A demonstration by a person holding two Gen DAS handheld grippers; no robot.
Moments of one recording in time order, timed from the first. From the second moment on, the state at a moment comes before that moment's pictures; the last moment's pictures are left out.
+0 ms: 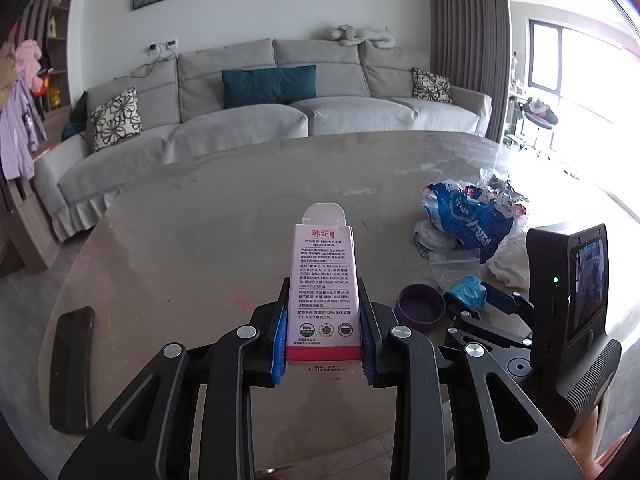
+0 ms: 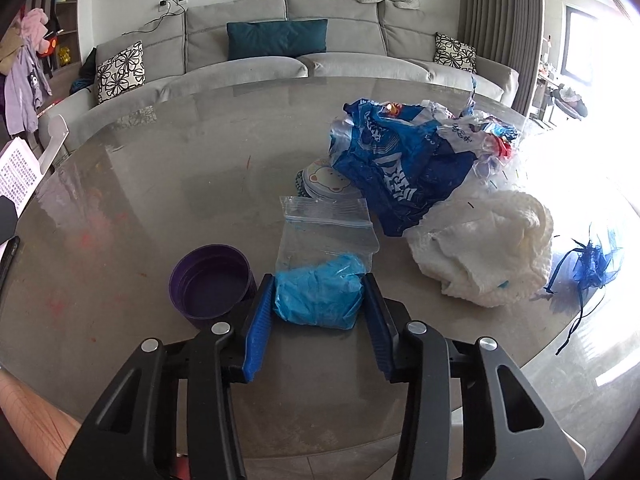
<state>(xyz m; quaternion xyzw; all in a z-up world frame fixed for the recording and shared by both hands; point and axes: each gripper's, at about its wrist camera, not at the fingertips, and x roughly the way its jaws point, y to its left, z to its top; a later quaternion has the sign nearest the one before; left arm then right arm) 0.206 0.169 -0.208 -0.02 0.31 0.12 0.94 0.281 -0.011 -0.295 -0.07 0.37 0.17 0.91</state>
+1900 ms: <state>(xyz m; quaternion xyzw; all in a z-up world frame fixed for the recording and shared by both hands) 0.172 -0.171 -0.280 0.12 0.35 -0.31 0.88 0.096 -0.314 -0.261 0.06 0.31 -0.13 0.94</state>
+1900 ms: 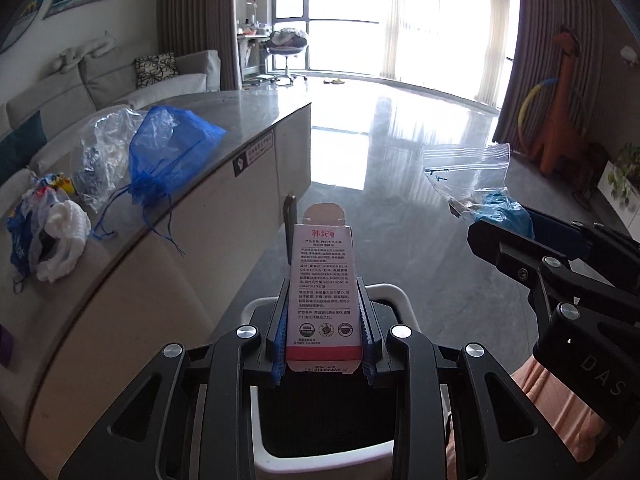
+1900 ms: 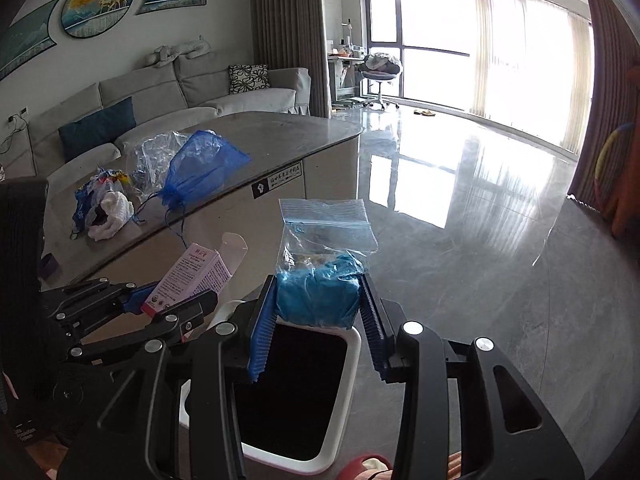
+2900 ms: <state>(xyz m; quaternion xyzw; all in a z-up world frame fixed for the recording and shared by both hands) 0.205 -0.182 -0.415 0.16 0.45 -0.36 0.80 0.150 -0.312 -0.369 0.06 0.43 -0.11 0.89</state>
